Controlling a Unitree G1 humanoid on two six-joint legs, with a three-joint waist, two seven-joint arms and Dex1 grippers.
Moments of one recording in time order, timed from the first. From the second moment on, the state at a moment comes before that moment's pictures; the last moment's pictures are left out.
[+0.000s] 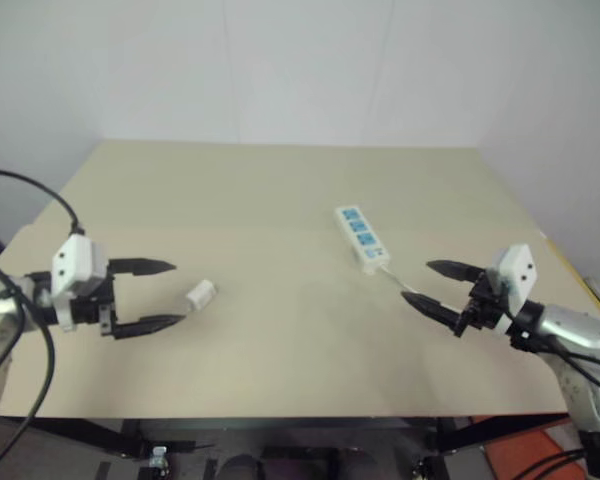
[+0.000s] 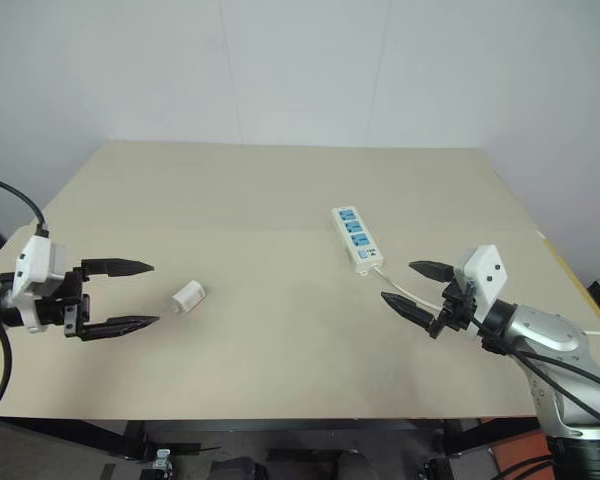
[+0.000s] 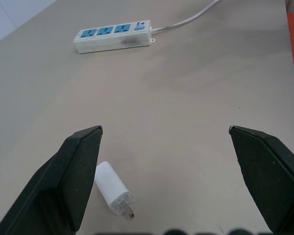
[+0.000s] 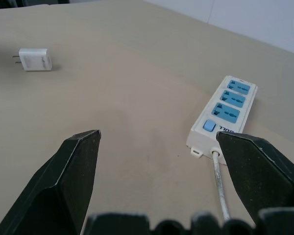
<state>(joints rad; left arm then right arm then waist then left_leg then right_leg) -0.20 0.99 0.31 -0.05 -0.53 0.22 -1.37 -0.14 -0.72 -0.25 -0.25 0.52 0.35 0.87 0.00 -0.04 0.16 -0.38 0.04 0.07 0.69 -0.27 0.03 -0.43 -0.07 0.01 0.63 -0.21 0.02</state>
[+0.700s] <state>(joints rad) -0.25 0.96 0.29 -0.04 -0.54 0.22 -1.36 -0.20 -0.65 -0.20 -0.21 0.45 0.33 0.81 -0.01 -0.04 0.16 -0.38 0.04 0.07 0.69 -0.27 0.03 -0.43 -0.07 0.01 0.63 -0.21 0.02</state>
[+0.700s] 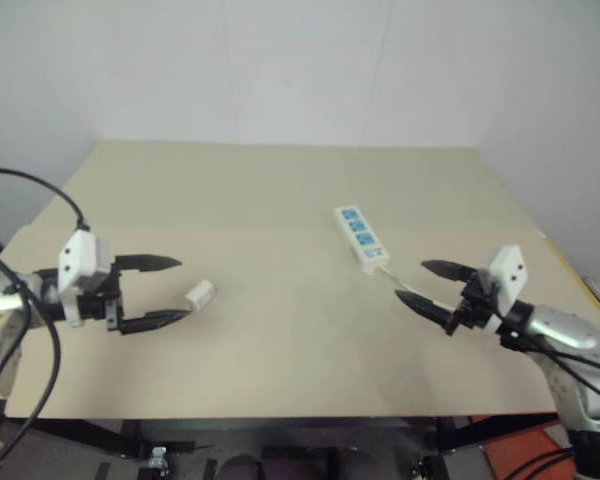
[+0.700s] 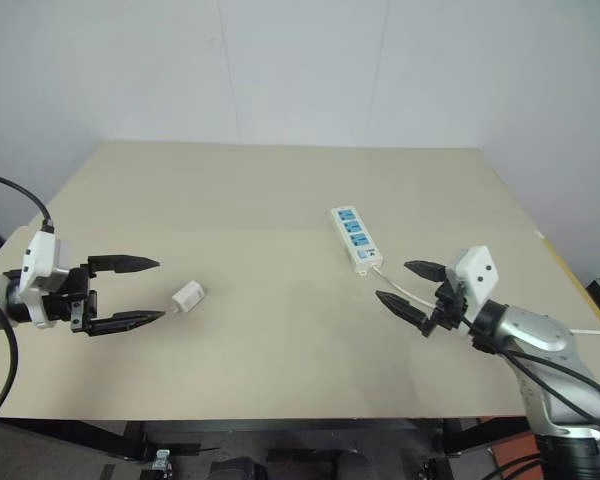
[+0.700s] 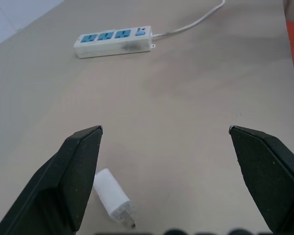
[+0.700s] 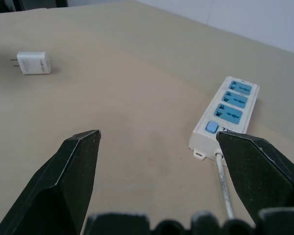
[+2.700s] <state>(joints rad) -0.28 0.95 0.25 -0.08 -0.55 0.25 -1.34 -0.93 -0.12 -0.14 1.17 0.10 -0.22 0.28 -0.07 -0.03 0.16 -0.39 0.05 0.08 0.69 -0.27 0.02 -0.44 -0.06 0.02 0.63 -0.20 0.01</state>
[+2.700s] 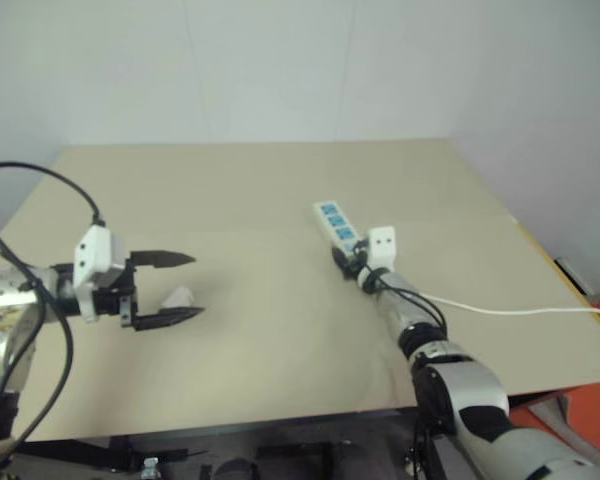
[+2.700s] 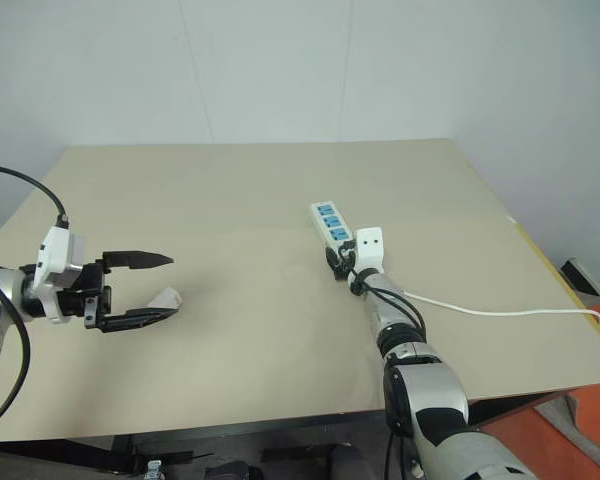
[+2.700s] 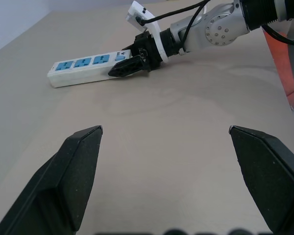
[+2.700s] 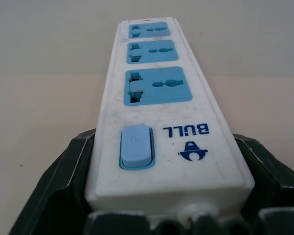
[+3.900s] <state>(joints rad) -1.45 0.84 -0.92 0.61 0.11 1.32 -1.53 -0.46 -0.29 0.19 0.43 0.17 -0.25 1.16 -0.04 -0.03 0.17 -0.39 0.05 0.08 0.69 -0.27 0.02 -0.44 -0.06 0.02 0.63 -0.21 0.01</state>
